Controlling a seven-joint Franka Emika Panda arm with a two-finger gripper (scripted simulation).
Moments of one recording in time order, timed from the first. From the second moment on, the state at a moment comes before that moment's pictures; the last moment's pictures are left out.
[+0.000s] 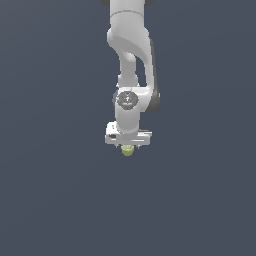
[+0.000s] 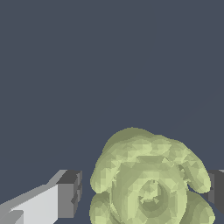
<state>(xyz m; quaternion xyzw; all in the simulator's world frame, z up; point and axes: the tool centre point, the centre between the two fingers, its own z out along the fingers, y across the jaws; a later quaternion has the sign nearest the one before) -0.021 -0.001 0.060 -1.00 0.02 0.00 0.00</state>
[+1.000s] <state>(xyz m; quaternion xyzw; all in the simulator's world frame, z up) -0.019 -0.004 0.055 -1.00 0.02 0.00 0.00</state>
